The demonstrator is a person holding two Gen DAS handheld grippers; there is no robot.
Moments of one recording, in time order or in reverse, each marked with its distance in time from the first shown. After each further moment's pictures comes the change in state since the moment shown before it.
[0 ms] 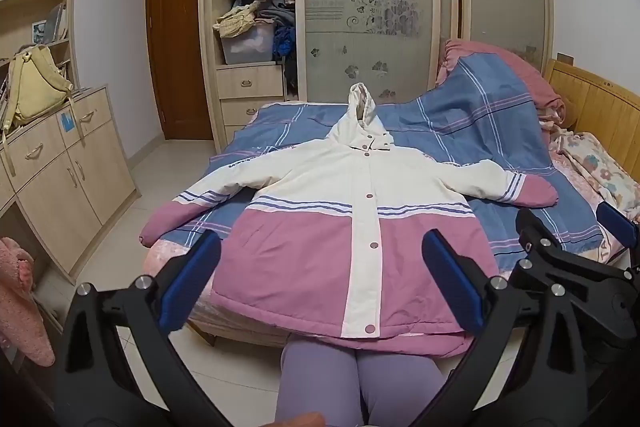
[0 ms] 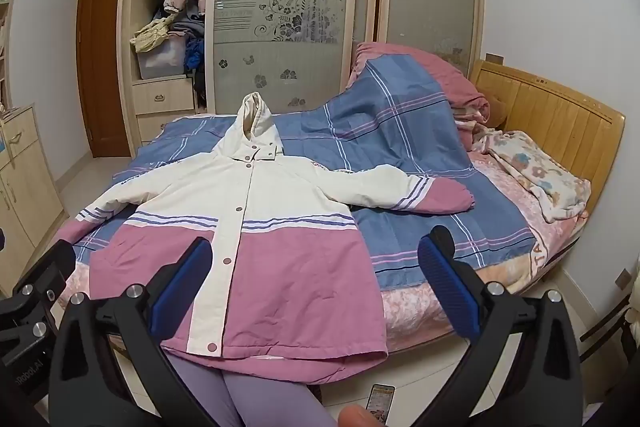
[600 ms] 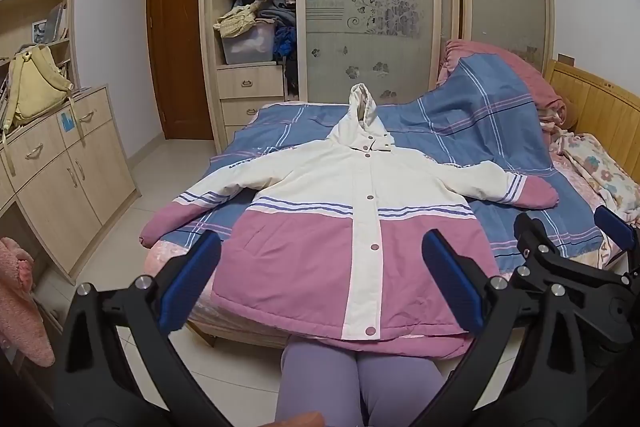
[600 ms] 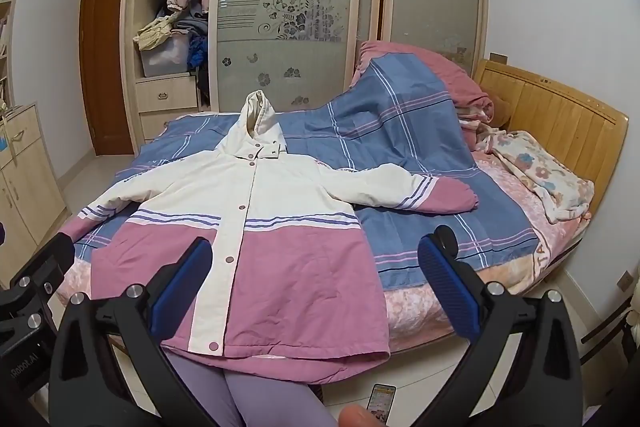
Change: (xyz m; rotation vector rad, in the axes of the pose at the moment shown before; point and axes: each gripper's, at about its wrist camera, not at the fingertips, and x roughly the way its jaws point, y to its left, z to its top) left arm -0.003 0.003 -0.001 -0.006 -0.005 -0.004; right arm 0.004 0.005 0.002 -0.007 0.007 0.005
